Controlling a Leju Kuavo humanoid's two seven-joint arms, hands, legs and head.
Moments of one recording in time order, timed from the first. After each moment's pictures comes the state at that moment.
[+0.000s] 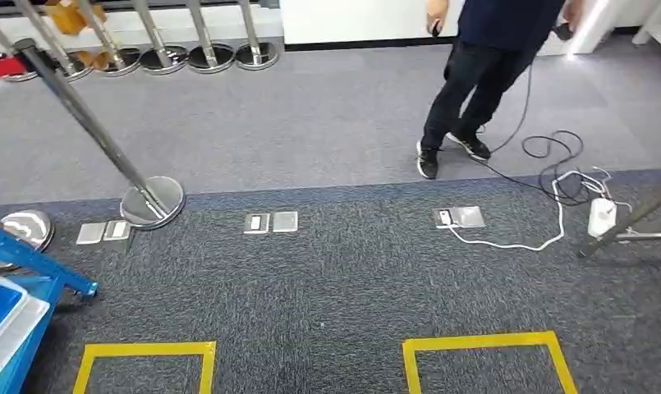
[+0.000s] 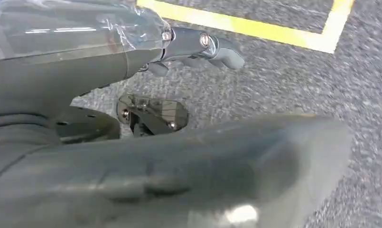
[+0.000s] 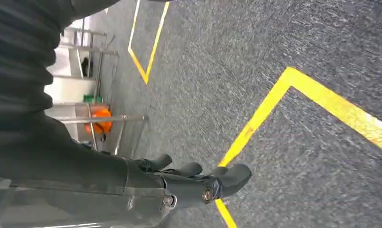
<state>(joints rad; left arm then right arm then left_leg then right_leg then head) -0.14 -0.06 -1.00 -0.35 0.86 0.44 -0.42 -0.05 -0.08 0.68 -0.35 -0.32 -0.38 0.24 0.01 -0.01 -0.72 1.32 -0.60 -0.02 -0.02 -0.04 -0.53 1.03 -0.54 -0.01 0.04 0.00</state>
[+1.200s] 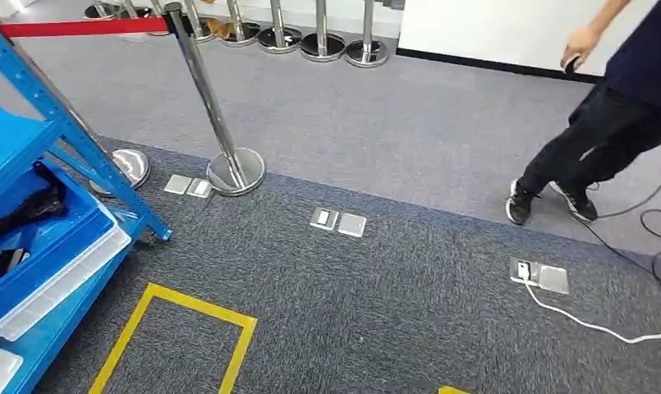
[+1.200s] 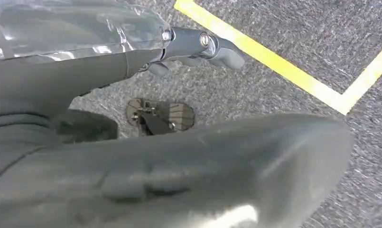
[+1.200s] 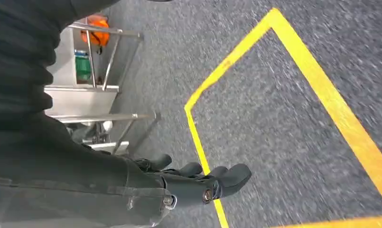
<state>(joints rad) -0.15 -0.05 -1.02 -0.35 0.87 0.44 -0.41 -0.06 -0.10 0.78 -0.36 -0.39 -0.40 0.24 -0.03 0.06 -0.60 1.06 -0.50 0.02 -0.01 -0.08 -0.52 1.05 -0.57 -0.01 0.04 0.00</state>
